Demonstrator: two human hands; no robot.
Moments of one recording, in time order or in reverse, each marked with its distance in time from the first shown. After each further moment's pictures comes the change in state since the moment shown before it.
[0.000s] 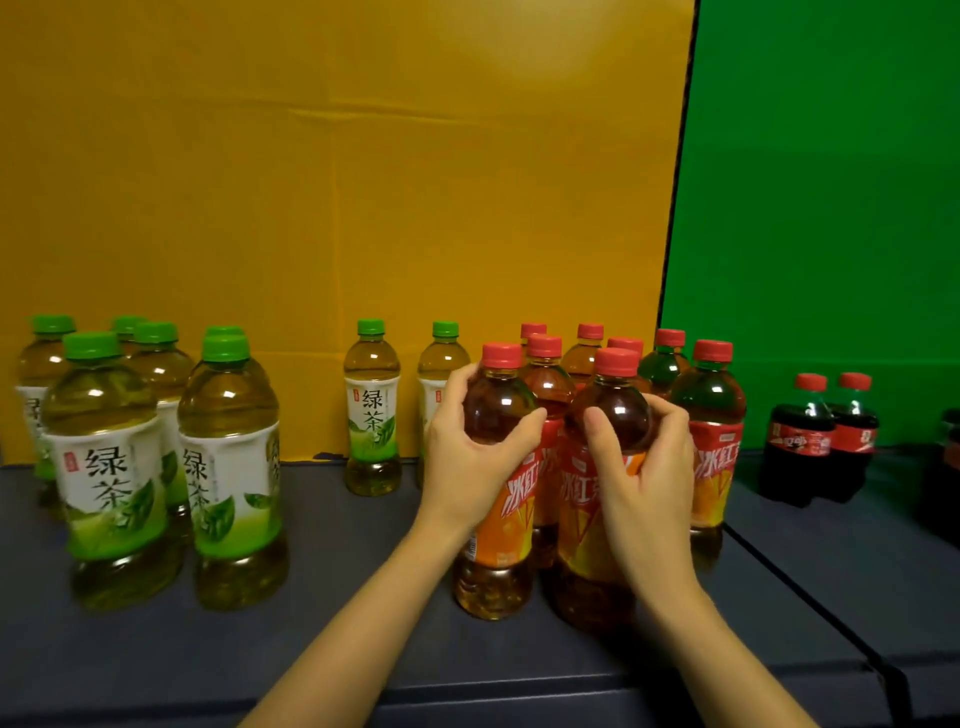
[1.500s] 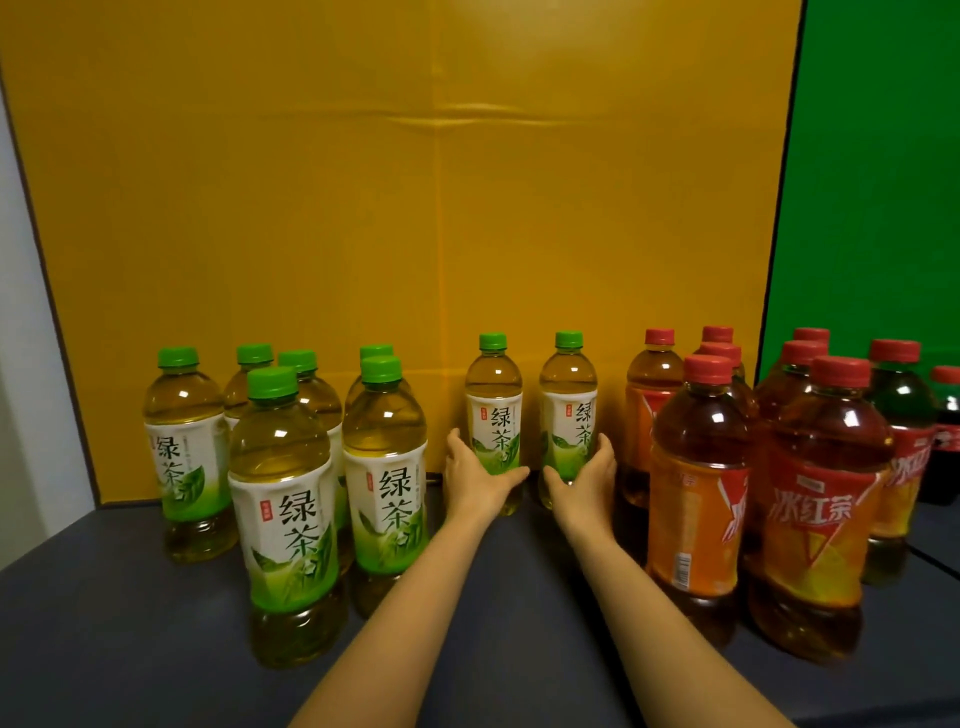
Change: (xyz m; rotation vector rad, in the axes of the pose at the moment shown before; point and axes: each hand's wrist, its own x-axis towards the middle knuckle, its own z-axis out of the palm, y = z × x) left_hand 0.055 -0.120 -0.121 0.425 -0.018 -0.570; right_hand -0.022 0.028 0.202 -0.140 -0.136 0.472
